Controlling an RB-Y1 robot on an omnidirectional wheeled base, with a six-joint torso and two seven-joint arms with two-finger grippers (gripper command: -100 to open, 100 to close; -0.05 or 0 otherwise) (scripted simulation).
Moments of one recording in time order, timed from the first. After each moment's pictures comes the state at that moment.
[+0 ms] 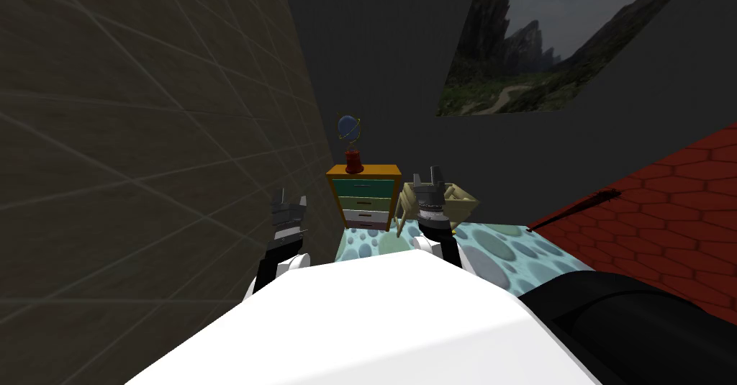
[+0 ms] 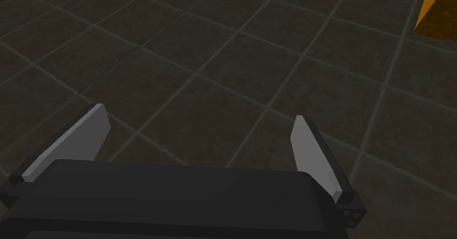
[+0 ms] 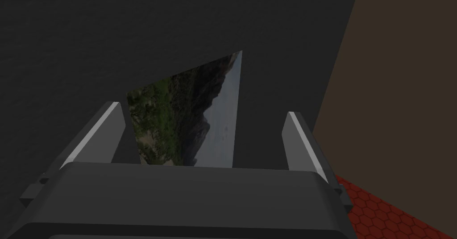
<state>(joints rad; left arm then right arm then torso) 0.51 -0.02 0.03 -2.24 0.05 -0.35 0.09 0.53 0.02 0.05 -2.37 0.07 -0.53 -0.05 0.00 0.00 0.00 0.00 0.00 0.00</state>
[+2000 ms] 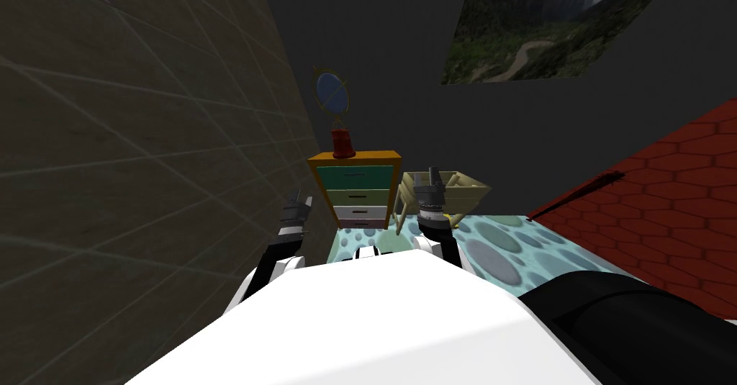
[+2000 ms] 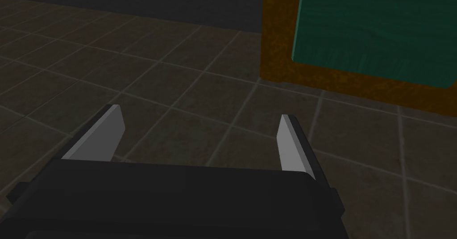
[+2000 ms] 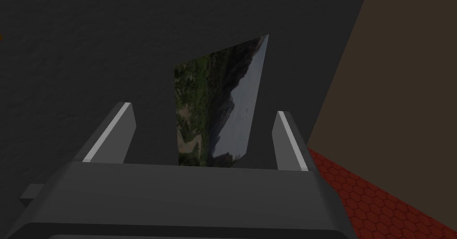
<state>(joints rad) 0.50 0.16 0.00 -2.25 0.04 -0.23 0.09 0.53 0.02 0.05 -2.37 0.07 -0.53 -0.05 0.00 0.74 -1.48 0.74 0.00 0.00</state>
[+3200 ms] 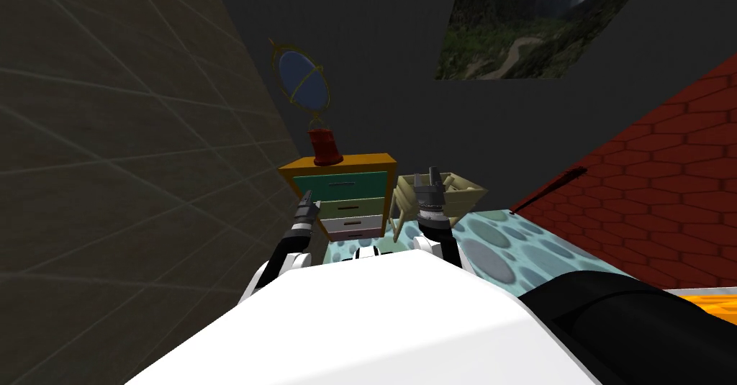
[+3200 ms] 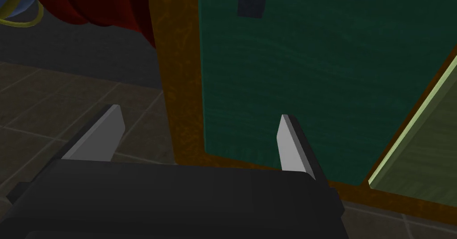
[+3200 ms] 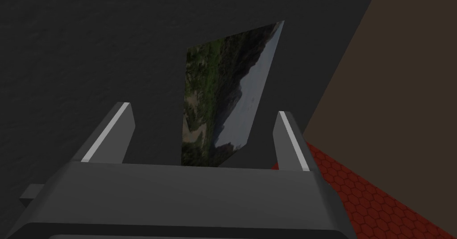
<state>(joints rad) 0.48 0.12 -0.06 -2.26 0.01 0.00 0.10 0.53 0.02 0.05 -2.37 0.07 -0.53 -0.05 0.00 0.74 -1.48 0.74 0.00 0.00</state>
